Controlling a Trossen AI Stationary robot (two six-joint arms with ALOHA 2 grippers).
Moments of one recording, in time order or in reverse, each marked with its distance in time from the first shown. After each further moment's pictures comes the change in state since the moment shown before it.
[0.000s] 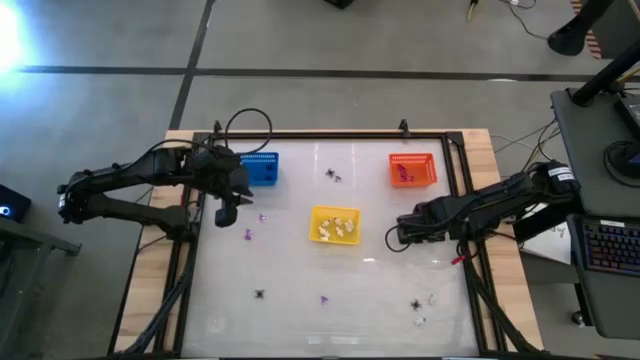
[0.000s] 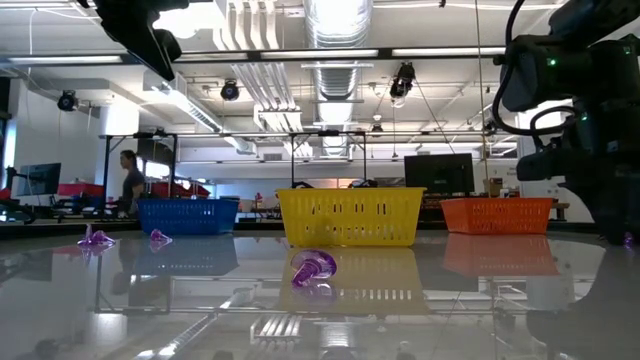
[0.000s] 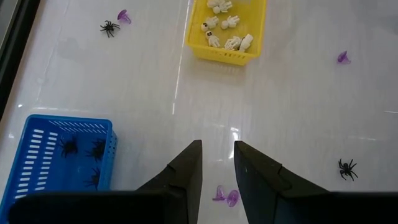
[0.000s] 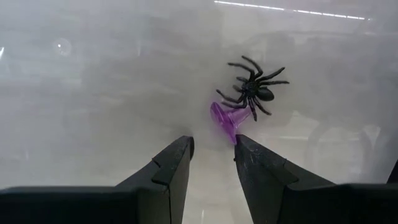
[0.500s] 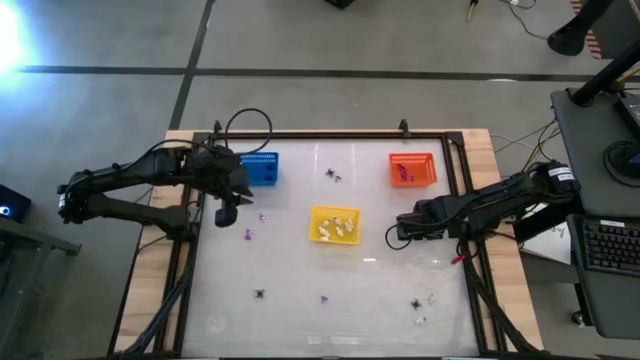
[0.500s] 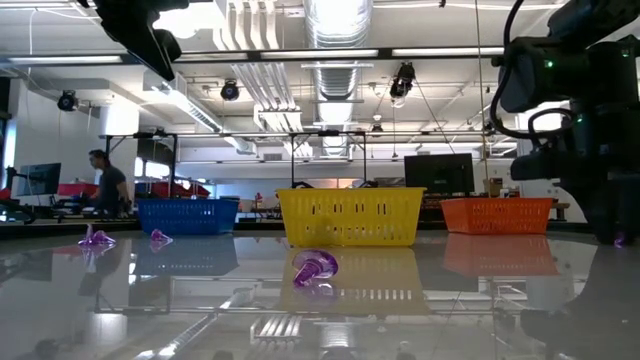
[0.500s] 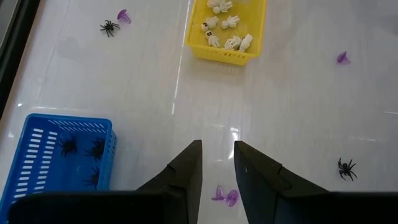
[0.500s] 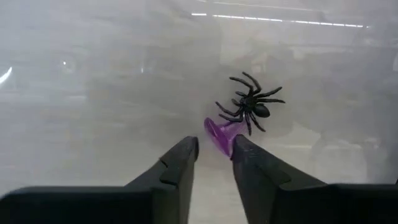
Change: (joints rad) left arm 0.000 0.000 0.000 0.000 0.000 -0.005; right arm -0.010 0.001 -0.002 0.010 0.049 0.025
